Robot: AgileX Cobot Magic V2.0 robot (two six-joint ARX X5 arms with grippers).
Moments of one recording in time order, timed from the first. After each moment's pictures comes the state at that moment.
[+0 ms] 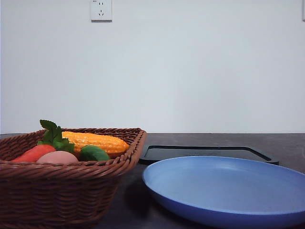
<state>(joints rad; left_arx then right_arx) -0.03 0.36 0.33 -0.36 0.30 -0.49 0.03 0.22 0.32 -0.32 -0.19 0.42</state>
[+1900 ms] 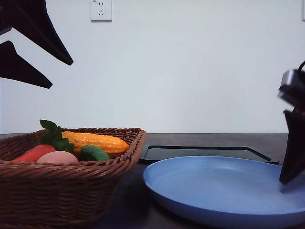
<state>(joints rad) -0.38 0.98 0.72 -0.46 0.49 -0.29 0.19 1.30 0.54 -0.40 -0.50 0.24</state>
